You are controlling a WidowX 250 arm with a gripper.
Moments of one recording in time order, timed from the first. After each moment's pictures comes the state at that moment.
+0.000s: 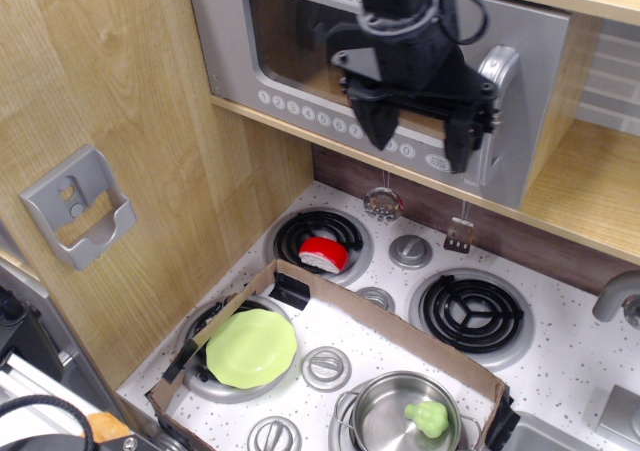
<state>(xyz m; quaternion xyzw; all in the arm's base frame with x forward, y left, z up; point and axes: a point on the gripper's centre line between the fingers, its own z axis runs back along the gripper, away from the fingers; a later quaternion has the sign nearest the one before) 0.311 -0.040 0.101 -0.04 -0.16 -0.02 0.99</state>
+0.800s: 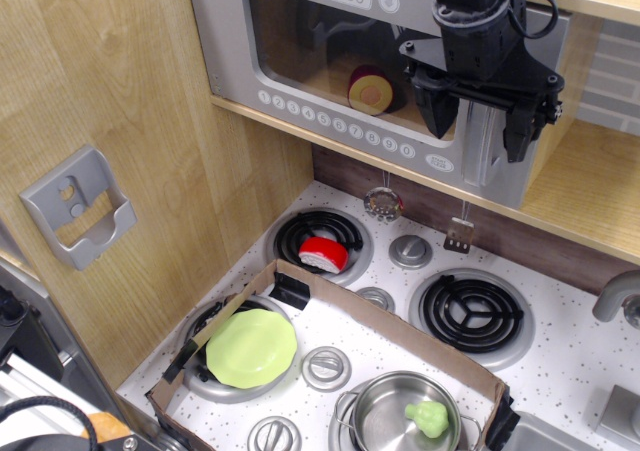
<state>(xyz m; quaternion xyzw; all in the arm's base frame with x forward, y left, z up) 0.346 -0.058 0.094 -0.04 -0.17 -0.04 0.98</state>
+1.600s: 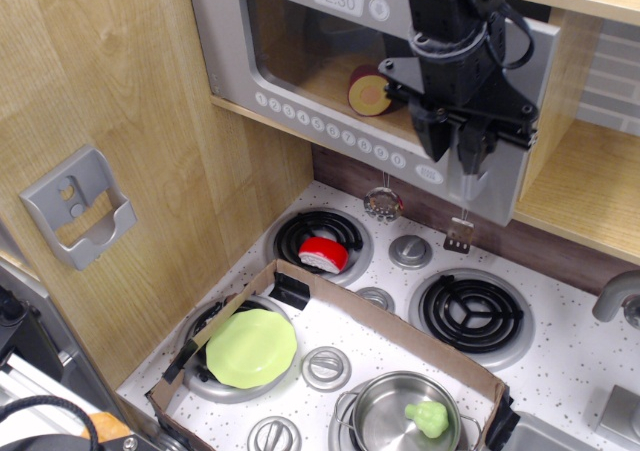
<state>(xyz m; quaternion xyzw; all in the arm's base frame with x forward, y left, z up) 0.325 -0.041 0.088 -0.01 -0.18 -0.04 0.98</state>
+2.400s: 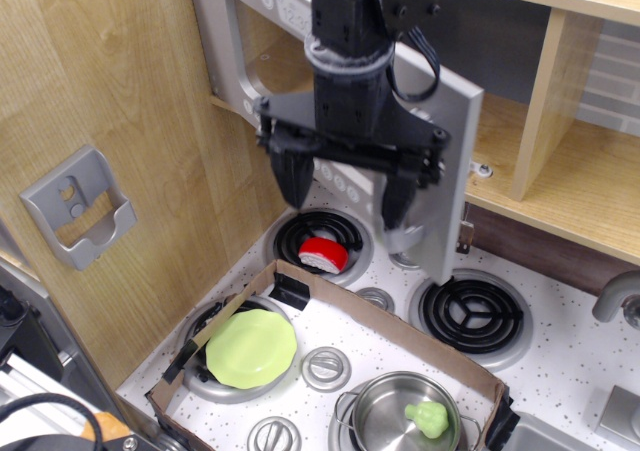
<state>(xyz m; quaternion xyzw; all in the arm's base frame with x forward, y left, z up) 0.228 -0.036 0.108 0.03 -0.08 0.12 0.99</state>
